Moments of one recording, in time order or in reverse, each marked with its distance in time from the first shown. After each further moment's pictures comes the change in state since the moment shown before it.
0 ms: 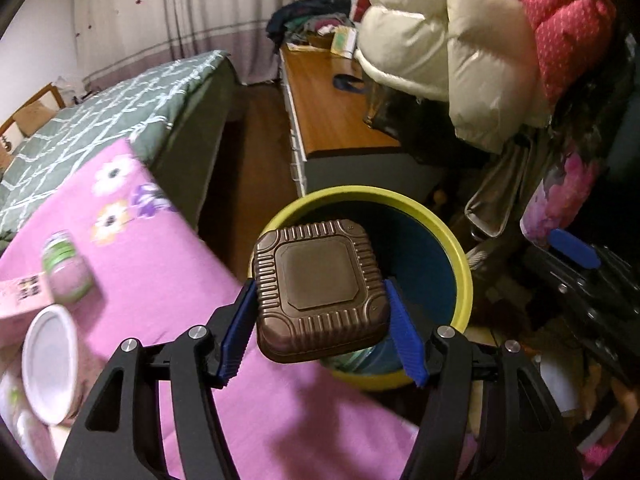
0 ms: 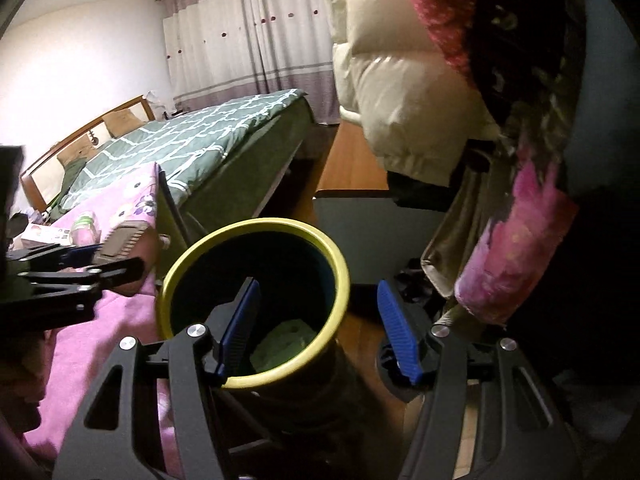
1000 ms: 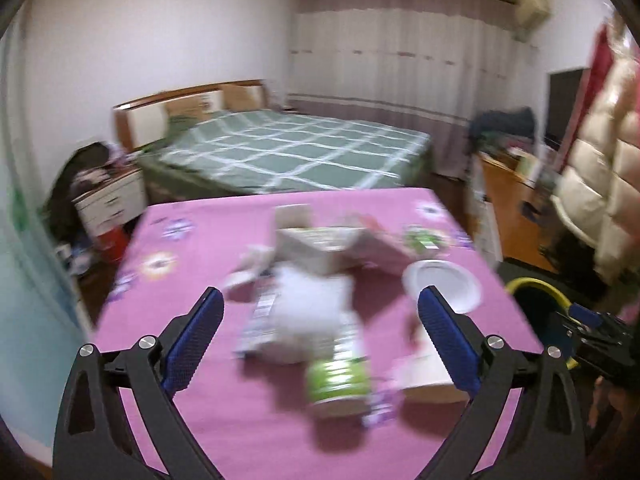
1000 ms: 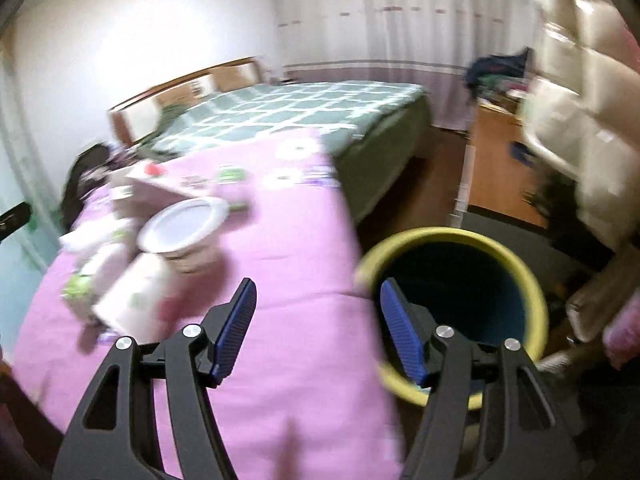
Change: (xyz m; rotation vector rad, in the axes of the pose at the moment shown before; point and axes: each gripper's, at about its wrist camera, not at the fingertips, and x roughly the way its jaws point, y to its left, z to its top) left arm -0.260 0.212 -0.179 -0.504 -0.320 0.537; right arm -0.003 0.199 -0.006 -0.287 0.061 0.347
